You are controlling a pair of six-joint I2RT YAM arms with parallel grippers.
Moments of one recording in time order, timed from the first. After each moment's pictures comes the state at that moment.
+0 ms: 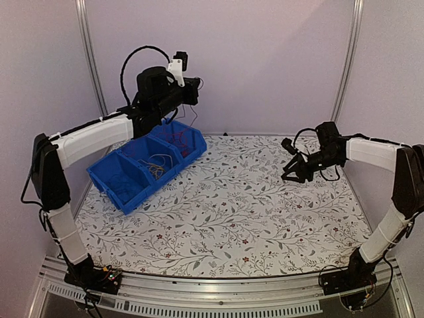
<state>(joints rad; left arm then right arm) -0.64 1.80 1.61 0.24 -0.17 -0.10 0.20 1.63 1.12 -0.52 -0.71 -0.72</state>
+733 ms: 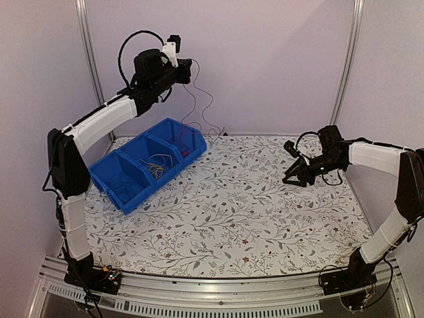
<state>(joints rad) -0.51 2.02 2.04 0.11 -0.07 -0.04 0.20 1.57 1.05 -0.51 -0.73 -0.64</state>
